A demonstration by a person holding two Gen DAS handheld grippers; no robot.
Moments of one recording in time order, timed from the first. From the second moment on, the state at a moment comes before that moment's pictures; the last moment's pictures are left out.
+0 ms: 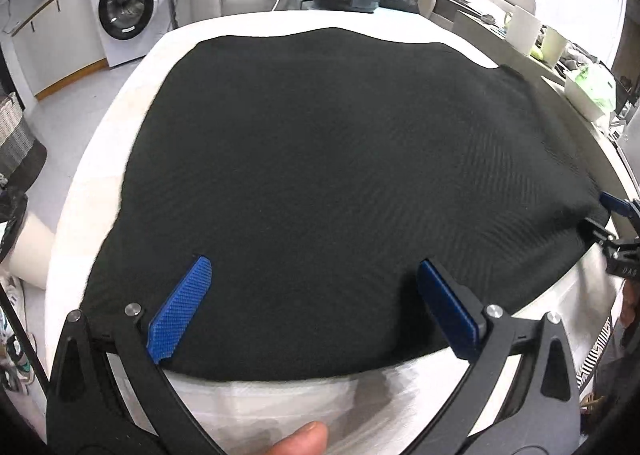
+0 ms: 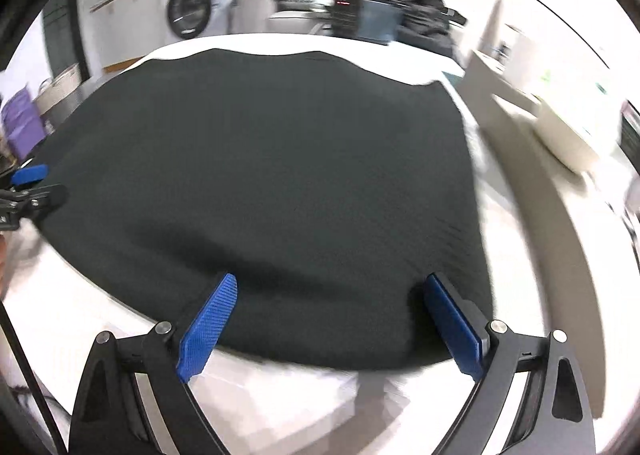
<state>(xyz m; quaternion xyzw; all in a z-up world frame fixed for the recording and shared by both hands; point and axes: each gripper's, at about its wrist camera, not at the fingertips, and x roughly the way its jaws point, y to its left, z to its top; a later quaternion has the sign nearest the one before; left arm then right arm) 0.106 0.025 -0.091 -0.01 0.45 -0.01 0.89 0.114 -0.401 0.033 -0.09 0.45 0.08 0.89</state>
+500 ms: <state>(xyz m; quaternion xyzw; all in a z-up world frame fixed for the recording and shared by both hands) 0.127 -0.010 -0.071 0.02 0.44 -0.05 0.90 0.131 -0.347 0.051 -0.04 0.43 0.13 0.89</state>
